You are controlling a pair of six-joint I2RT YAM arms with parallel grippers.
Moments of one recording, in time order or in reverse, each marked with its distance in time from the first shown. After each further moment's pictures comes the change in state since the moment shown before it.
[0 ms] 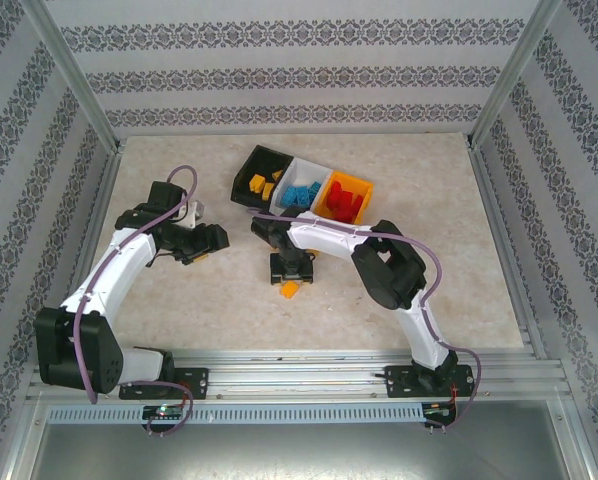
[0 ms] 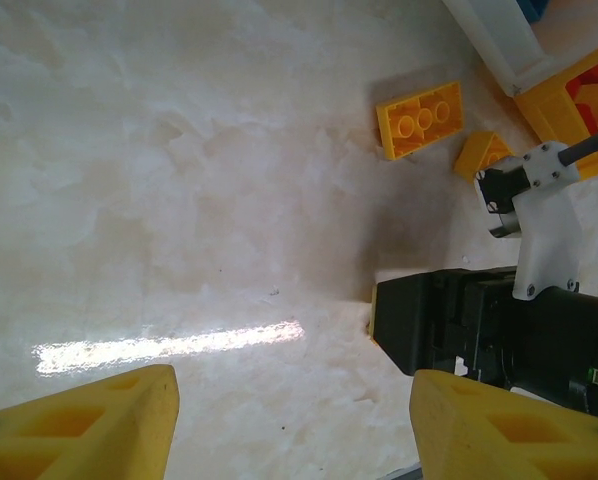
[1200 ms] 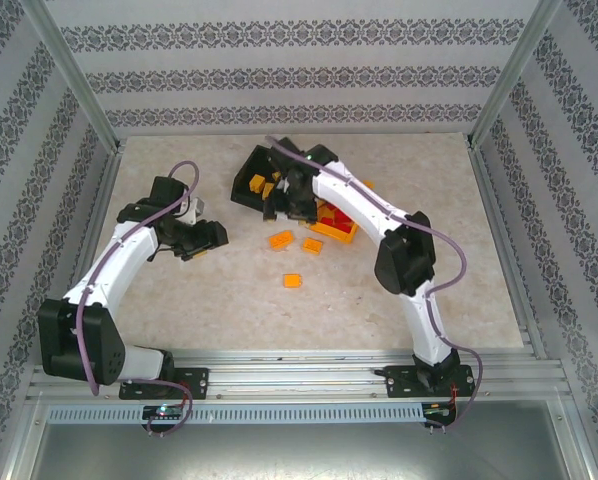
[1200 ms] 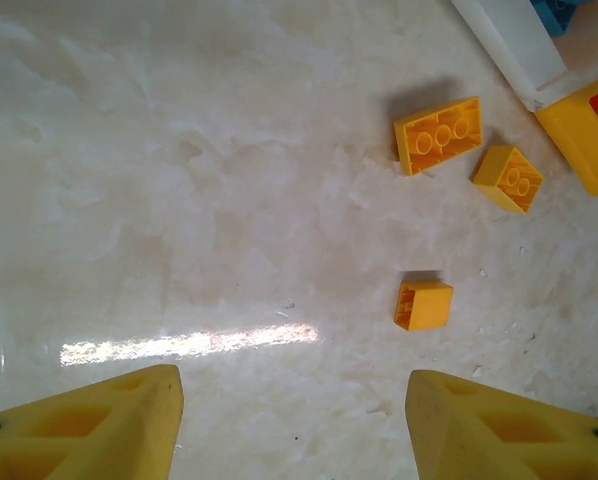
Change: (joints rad) left arm -0.001 0.038 0.043 -0.024 -0.039 0.008; right arm -0.155 -0.016 0.431 -0.171 -0.063 -0.173
